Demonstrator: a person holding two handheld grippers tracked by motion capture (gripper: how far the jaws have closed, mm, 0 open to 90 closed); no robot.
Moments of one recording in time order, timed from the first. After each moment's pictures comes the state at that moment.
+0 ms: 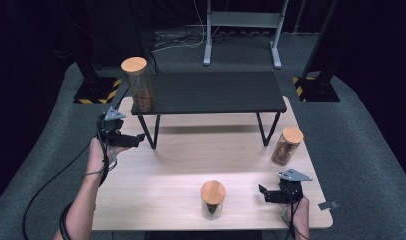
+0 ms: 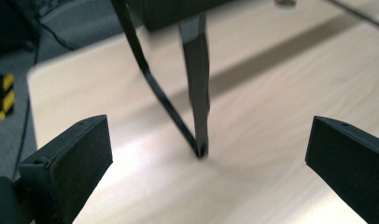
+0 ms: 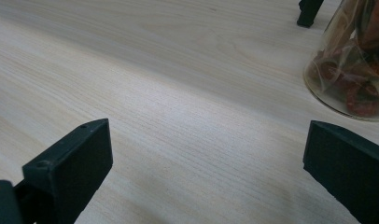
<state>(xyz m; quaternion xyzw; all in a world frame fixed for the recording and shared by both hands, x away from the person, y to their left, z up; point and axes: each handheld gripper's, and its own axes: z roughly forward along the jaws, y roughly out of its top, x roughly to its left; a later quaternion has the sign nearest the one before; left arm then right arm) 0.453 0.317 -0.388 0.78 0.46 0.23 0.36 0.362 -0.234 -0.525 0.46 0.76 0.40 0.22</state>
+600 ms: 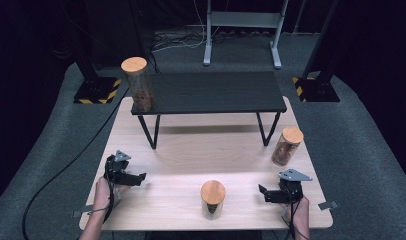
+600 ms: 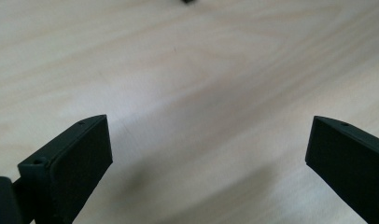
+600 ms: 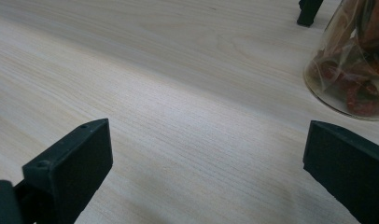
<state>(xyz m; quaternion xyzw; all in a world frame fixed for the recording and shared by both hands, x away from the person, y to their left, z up) 0.407 0.327 -0.511 0.80 0.49 0.17 0.31 0.363 -0.234 -0.525 0.47 0.76 0.40 0.22</state>
